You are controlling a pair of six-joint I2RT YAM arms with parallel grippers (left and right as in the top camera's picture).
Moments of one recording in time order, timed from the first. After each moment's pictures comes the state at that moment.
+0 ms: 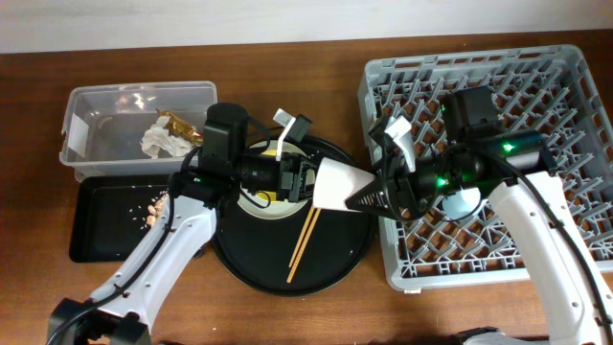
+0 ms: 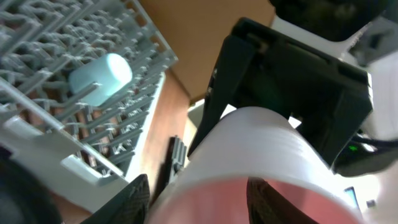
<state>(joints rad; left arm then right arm) -0.35 1.51 1.02 -0.03 1.30 -0.50 0.17 1.42 1.37 -1.20 -1.04 -0.48</state>
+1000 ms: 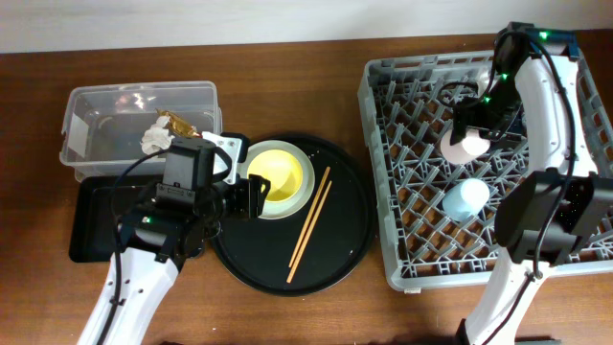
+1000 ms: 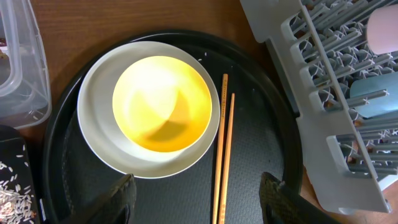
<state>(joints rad) -0.28 1.20 1.02 -0.69 0.25 -0.18 -0.16 2.16 2.11 -1.60 -0.09 0.02</state>
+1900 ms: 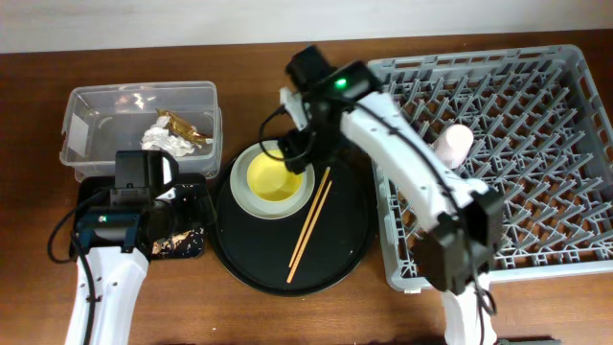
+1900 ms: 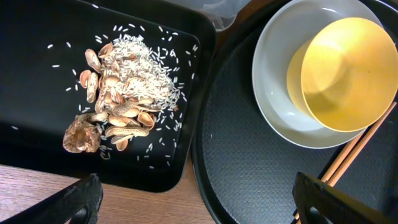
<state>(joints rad) 0.00 1.20 1.02 -0.98 0.03 -0.29 0.56 2.13 2.12 -1.36 -0.23 0.06</state>
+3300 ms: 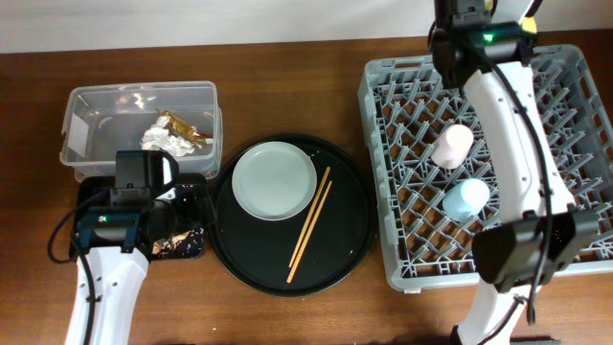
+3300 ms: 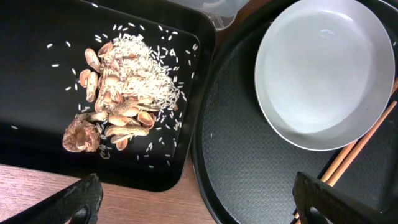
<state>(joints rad) 0.00 1.20 1.02 -0.98 0.03 -0.29 0.13 2.01 2.14 -1.12 1.08 0.44</state>
